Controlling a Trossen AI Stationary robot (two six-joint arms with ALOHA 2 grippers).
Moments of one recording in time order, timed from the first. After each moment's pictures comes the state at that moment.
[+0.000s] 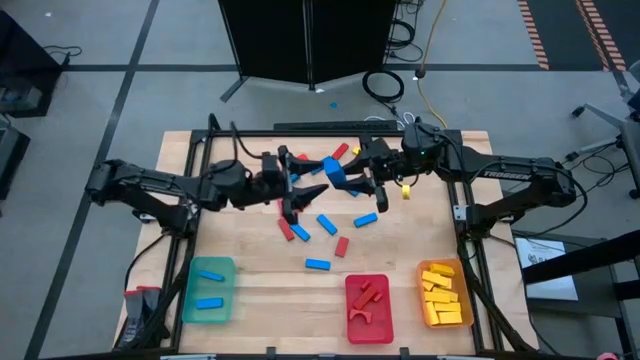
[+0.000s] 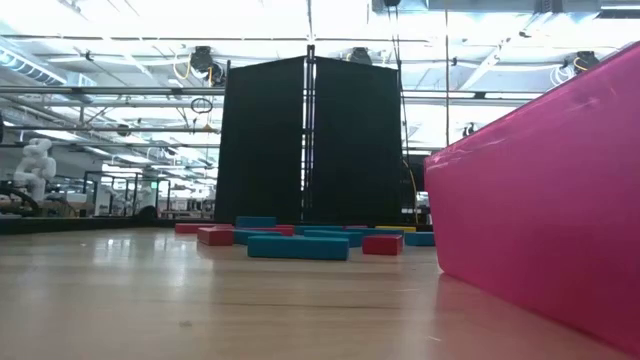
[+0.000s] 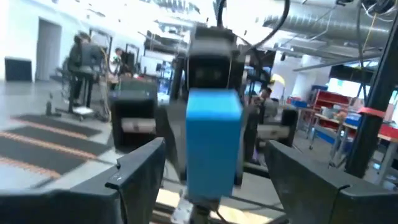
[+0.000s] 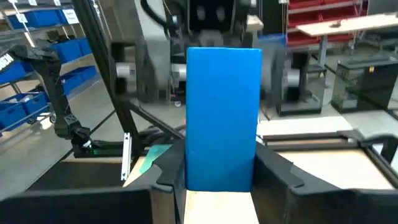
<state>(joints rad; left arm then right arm) -0.08 1.34 1.06 0.50 -0.21 -0.14 -0.13 1.29 1.25 -0.05 -0.32 0.14</state>
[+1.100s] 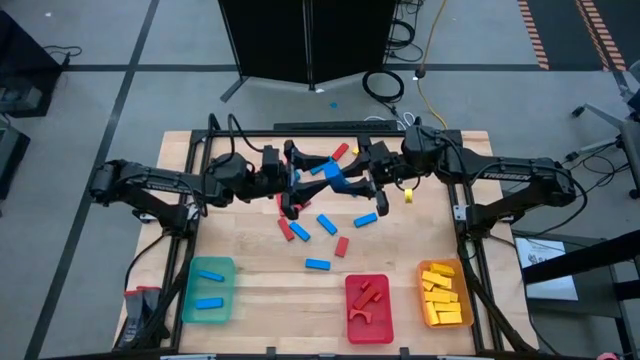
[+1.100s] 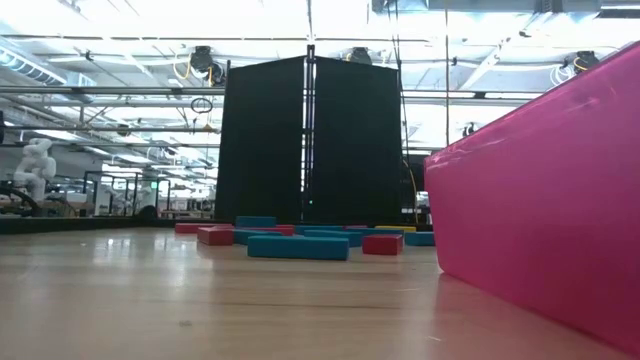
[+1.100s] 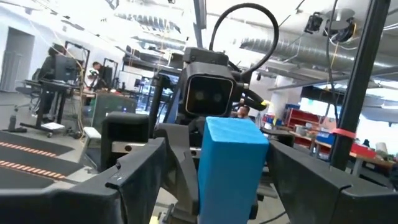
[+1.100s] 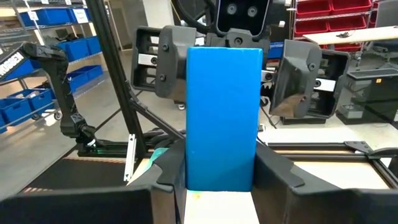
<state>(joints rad) -0.02 1.37 1.06 0.64 -0.08 -0.18 -0.12 1.29 1.25 -0.03 -0.32 0.12</state>
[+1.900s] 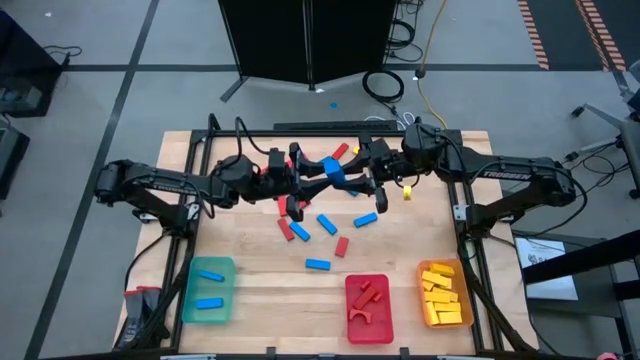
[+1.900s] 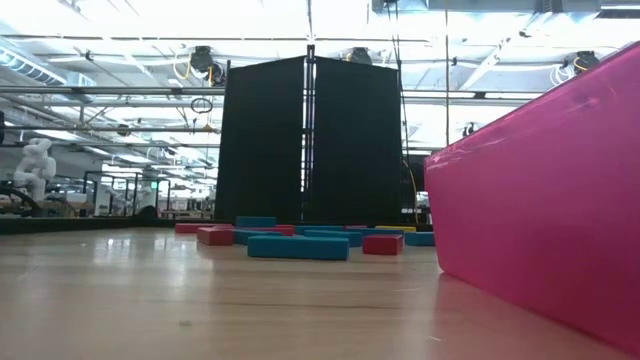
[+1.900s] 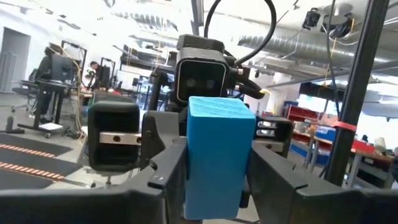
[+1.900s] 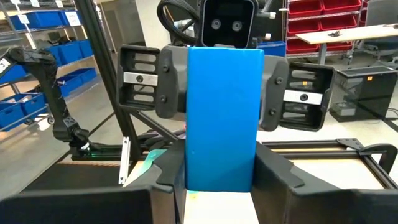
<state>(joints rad) -0.01 1.41 1.06 0.67 -0.06 -0.17 -0.12 1.29 1.25 -0.03 -0.31 0.12</state>
